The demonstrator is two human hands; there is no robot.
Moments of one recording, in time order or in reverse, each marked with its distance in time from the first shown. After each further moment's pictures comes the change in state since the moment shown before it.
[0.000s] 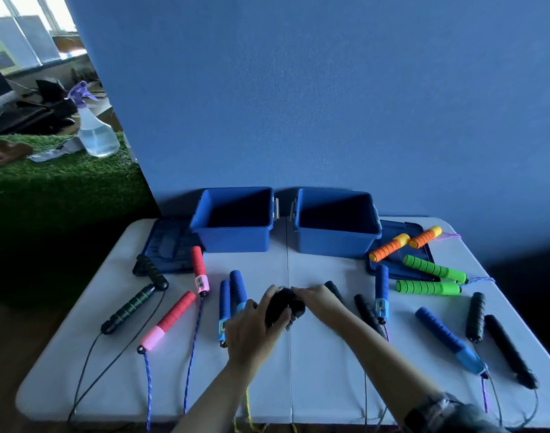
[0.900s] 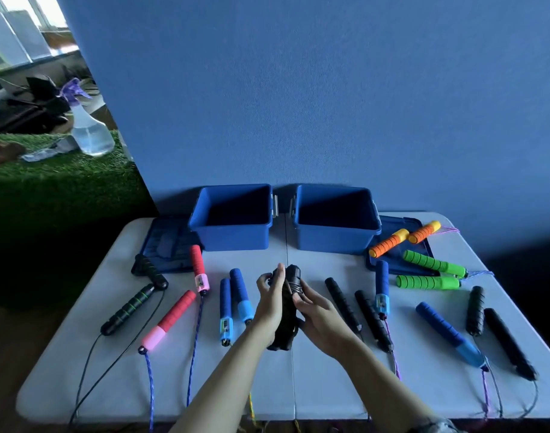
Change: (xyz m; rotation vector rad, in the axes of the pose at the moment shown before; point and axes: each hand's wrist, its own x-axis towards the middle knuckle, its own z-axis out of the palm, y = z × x) left_hand 0.045 0.046 -0.005 -0.965 -0.328 -0.739; right_hand -0.020 0.026 0.024 0.957 -0.335 -0.223
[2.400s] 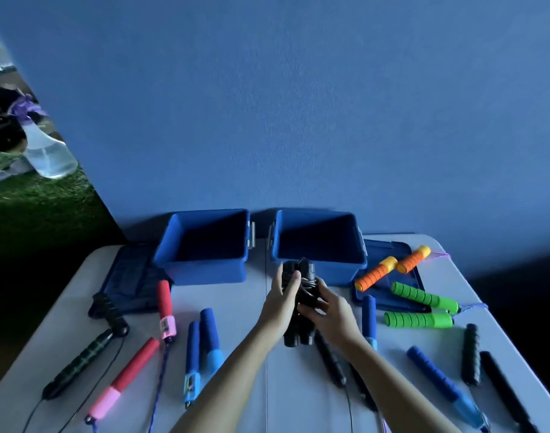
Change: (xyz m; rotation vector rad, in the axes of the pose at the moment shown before) left_hand 0.070 0.059 0.074 0.186 -0.161 0.279; right_hand 0.056 -0.085 -0.070 -0.930 0.380 -0.252
